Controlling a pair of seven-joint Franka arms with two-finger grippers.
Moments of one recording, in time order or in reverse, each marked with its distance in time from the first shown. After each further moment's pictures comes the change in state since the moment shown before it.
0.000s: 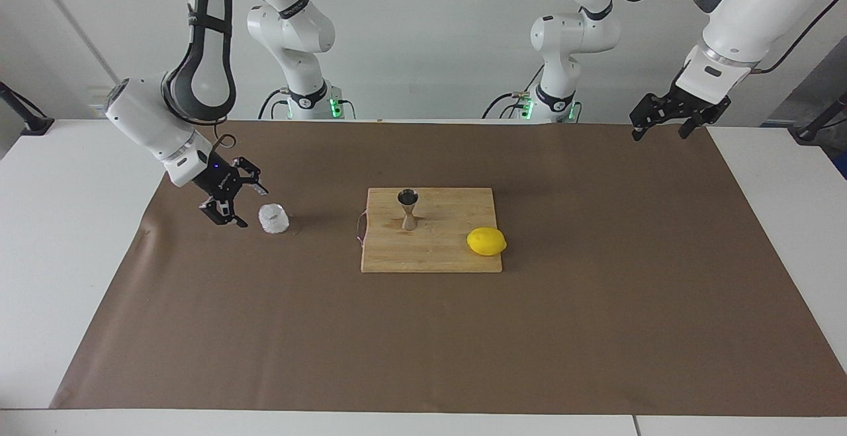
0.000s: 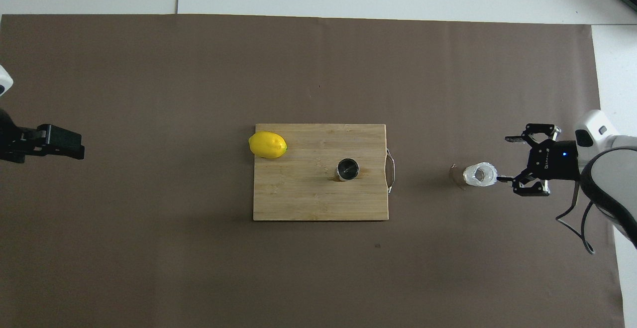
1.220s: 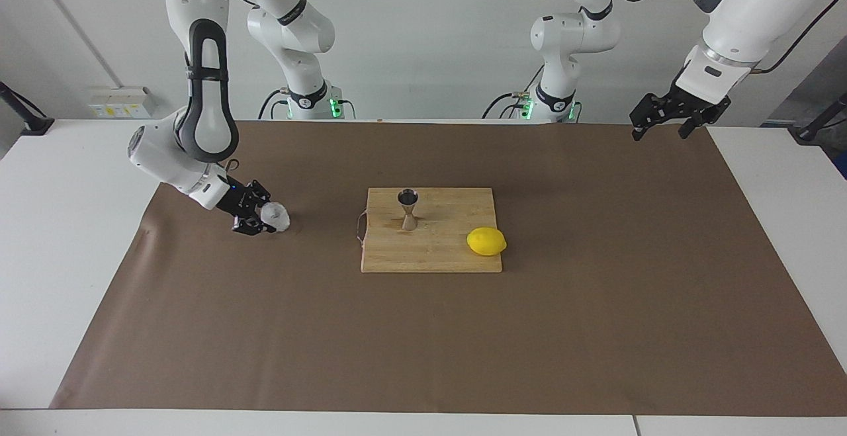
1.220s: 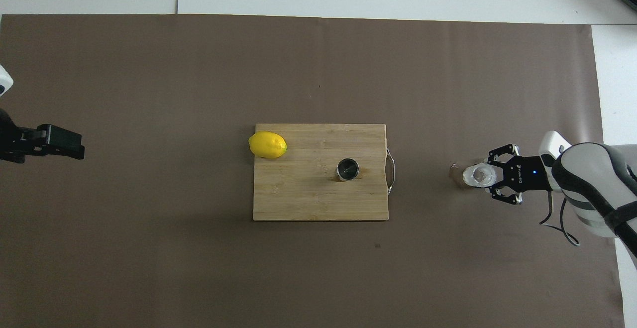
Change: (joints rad) left arm 0.000 0.000 0.000 0.000 0.000 0.000 0.000; right arm -0.038 0.215 -0.011 -0.037 0.144 0.026 -0.534
